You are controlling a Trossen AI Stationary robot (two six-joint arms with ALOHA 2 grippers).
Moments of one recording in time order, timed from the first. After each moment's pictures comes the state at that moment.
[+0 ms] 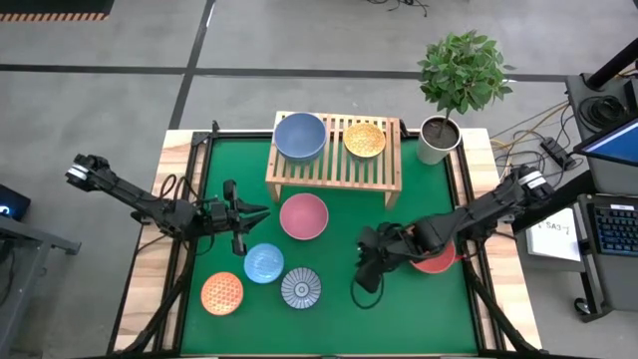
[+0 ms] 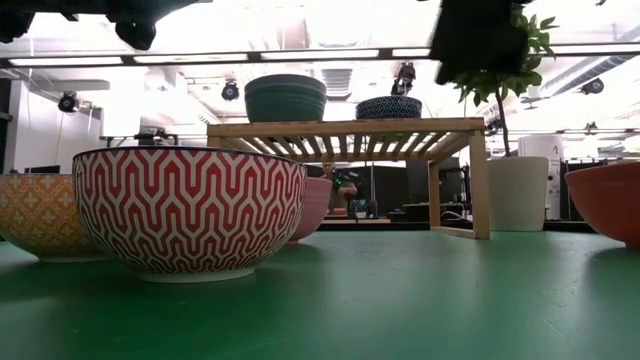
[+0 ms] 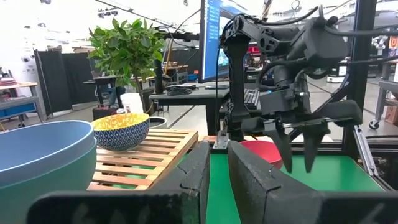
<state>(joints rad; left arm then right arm) -0.42 0.79 0.37 0.58 -0.62 0.14 0.39 1.56 1.24 -0.64 0.17 0.89</state>
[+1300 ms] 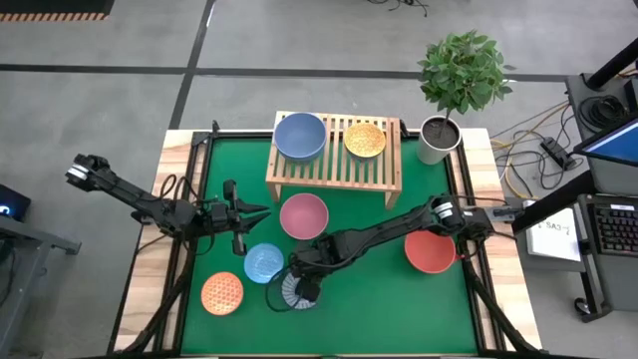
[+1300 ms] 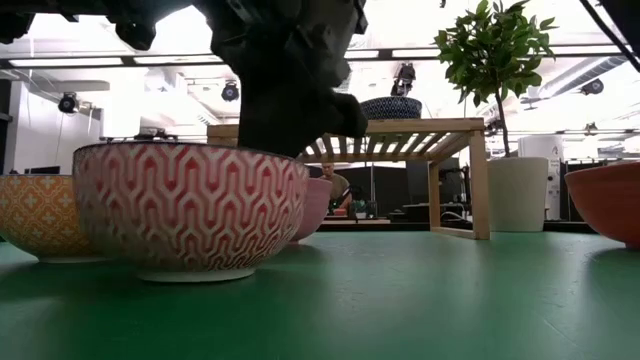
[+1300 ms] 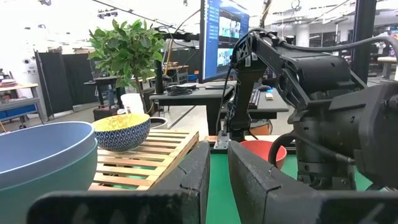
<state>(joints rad) -0.42 0.79 0.37 0.57 -0.62 0.15 0.27 2.25 1.96 -0.85 0.00 0.68</state>
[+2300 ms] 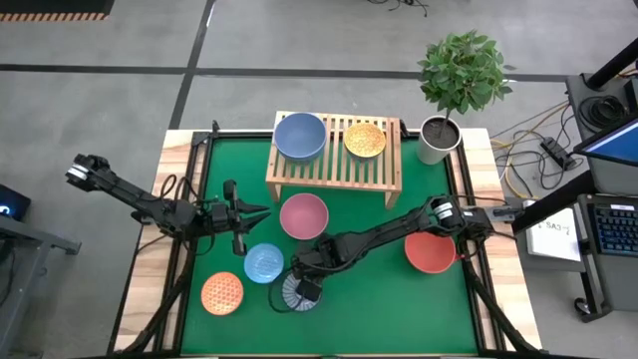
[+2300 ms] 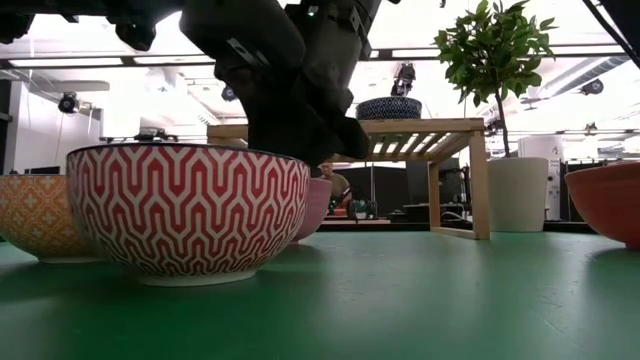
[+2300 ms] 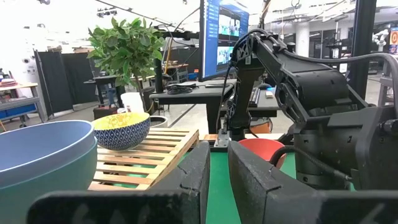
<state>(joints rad) -0.42 0.79 0.37 0.57 -0.62 0.15 0.27 2.25 1.87 -0.76 0.05 0.67</state>
